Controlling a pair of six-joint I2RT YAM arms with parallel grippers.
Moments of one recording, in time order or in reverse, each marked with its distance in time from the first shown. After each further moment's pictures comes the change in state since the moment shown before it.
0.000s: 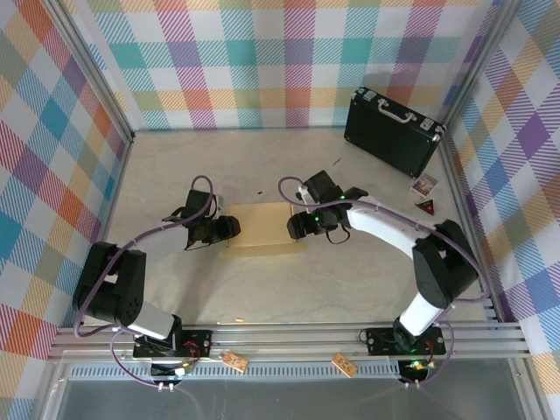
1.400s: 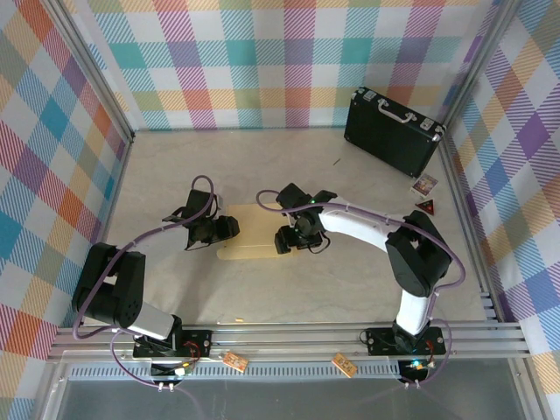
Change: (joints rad) left arm -0.017 -0.008 0.005 -0.016 -0.040 0.008; right arm 0.146 0.145 0.140 -0.158 0.036 0.172
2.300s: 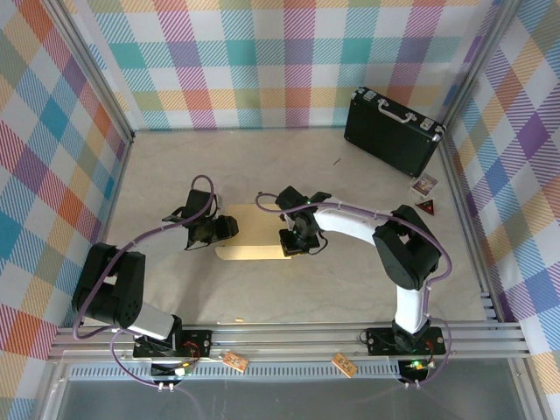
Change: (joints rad) left arm 0.000 0.000 0.000 0.002 -0.012 0.011; right arm -0.015 0.064 -0.006 0.023 -0.099 0.025
